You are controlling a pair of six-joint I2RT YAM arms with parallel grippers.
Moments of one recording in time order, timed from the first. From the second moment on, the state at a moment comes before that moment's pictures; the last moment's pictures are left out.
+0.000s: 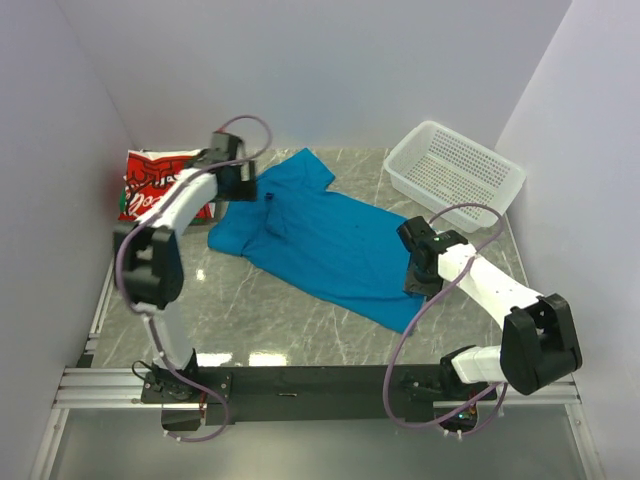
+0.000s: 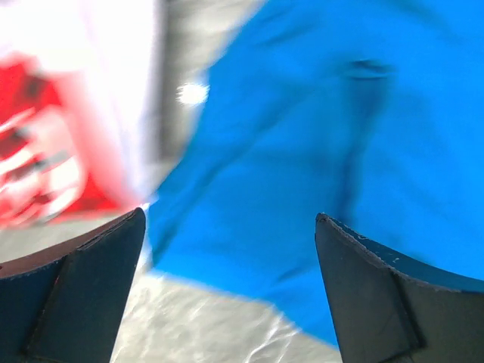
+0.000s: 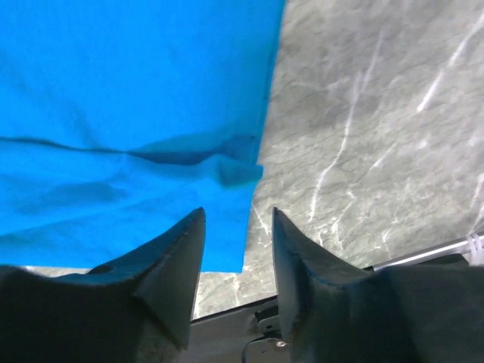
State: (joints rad) left arm -0.24 1.92 1.64 -0.65 -0.19 -0.23; right arm 0.38 1.33 0.86 -0.95 0.27 0.68
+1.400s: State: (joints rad) left arm 0.05 1.67 1.08 -0.51 0.06 -0.42; right arm 0.50 1.16 0.64 -0.92 0.11 0.84
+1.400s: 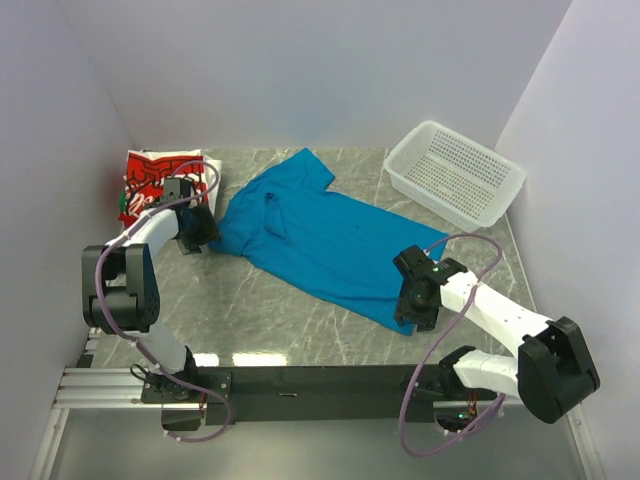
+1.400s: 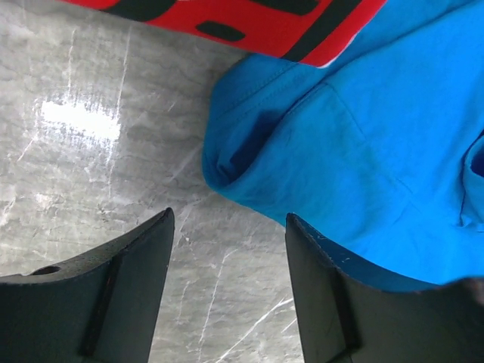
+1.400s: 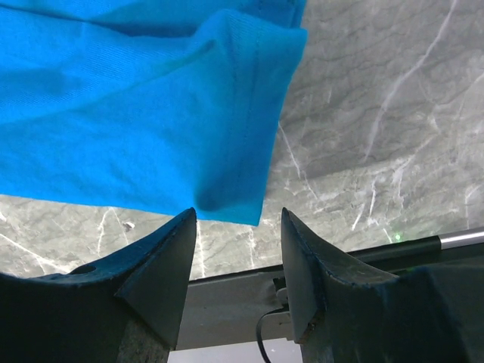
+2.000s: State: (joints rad) left arm 0.01 1.76 1.08 -0.48 0.02 -0.45; right arm 0.52 1.19 0.63 -0.88 0.11 0.85
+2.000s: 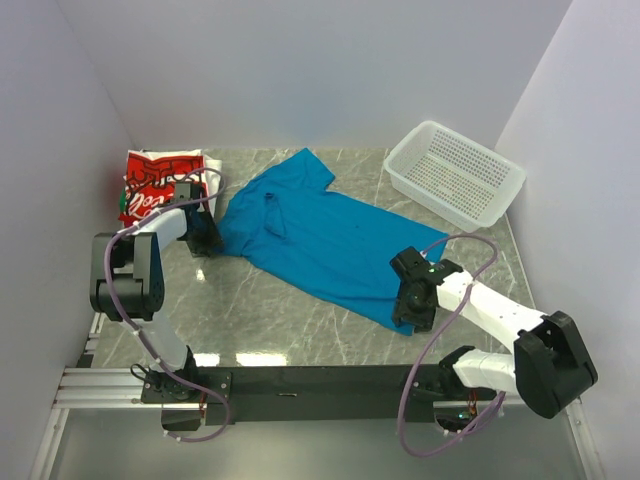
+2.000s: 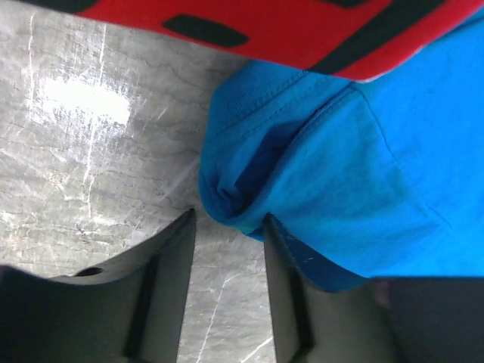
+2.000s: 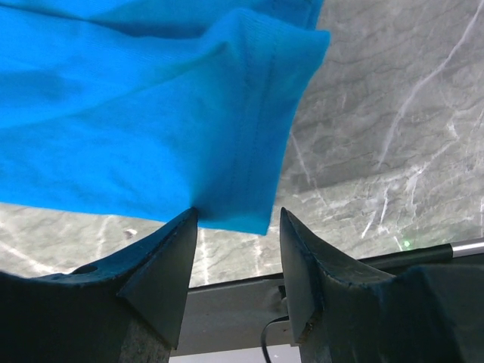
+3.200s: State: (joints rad) left arm 0.00 1.81 1.20 -0.57 -0.09 -0.35; right arm 0.53 1.18 0.64 -0.97 0.20 0.88
